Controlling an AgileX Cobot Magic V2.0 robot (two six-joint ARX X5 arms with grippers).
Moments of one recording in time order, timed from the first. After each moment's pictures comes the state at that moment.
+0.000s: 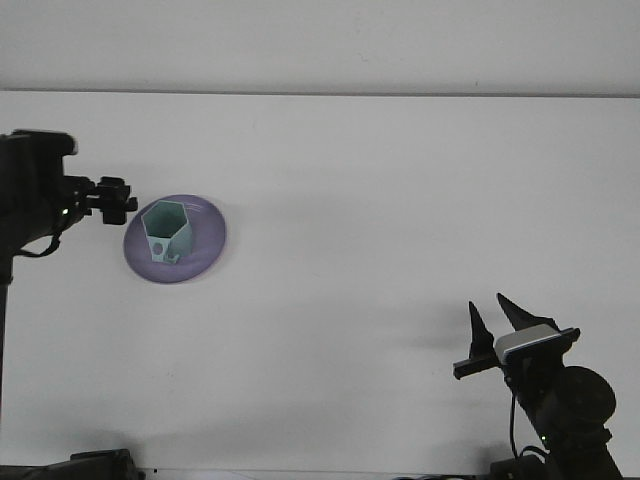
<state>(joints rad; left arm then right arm) 0.09 1.37 1.81 -1.01 0.21 0.11 0.17 0.35 0.54 -0.38 -0.11 -0.05</state>
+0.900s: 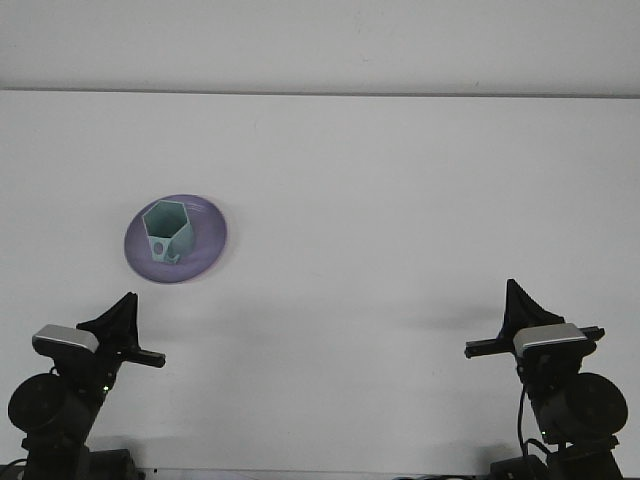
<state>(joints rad) 0.10 0.22 0.40 -0.13 0.26 -0.02 0.17 0.35 0.54 -0.21 0.04 -0.02</state>
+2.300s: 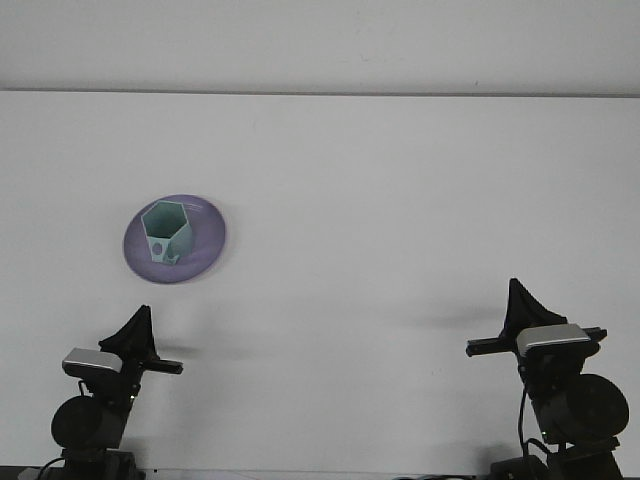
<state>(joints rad) -0.06 0.00 0.03 0.14 0.05 -0.02 0.17 0.35 0.54 -0.20 0.05 0.00</state>
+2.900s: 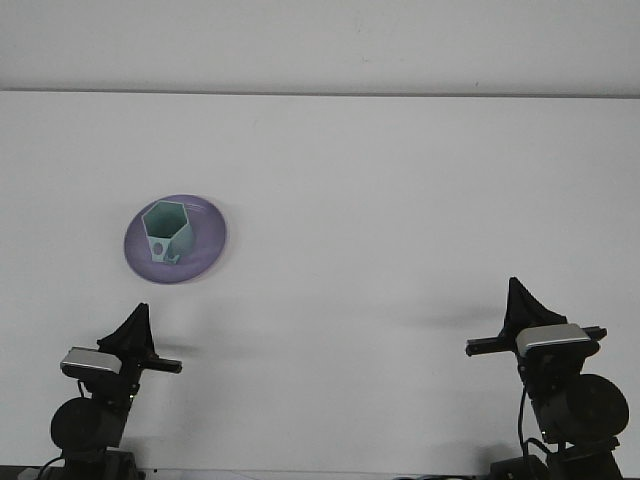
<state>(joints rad) -0.06 0.00 0.03 0.16 0.05 -0.02 0.17 0.35 0.54 -0.19 0.05 0.00</state>
